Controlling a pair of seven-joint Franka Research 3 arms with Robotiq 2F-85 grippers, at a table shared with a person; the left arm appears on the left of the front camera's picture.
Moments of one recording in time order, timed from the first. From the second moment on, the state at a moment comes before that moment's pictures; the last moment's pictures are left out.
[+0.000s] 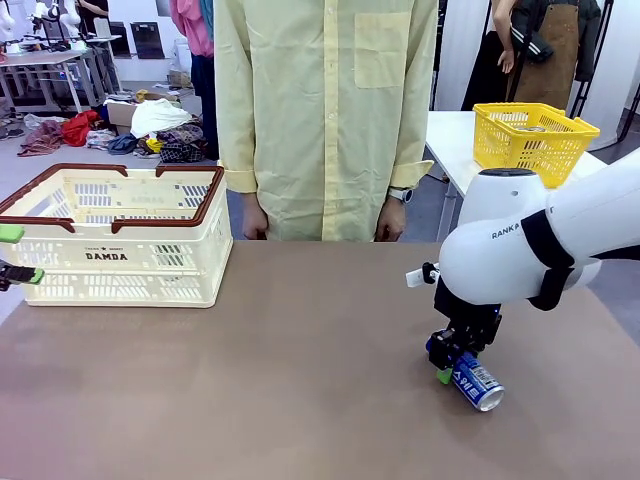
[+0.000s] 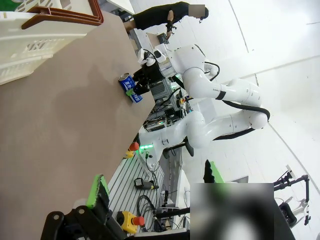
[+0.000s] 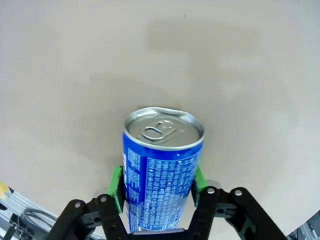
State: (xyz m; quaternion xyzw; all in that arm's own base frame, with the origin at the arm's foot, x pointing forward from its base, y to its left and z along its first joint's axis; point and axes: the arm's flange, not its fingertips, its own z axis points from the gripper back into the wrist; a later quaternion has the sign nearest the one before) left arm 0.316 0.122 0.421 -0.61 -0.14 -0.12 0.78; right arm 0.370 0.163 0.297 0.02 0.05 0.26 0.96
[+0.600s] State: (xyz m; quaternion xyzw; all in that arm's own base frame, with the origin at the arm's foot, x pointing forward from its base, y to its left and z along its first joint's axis) left arm 0.316 0.122 0.421 -0.61 -0.14 -0.11 0.78; right arm 0.371 0.155 0.317 0.04 0.05 0.23 0.97
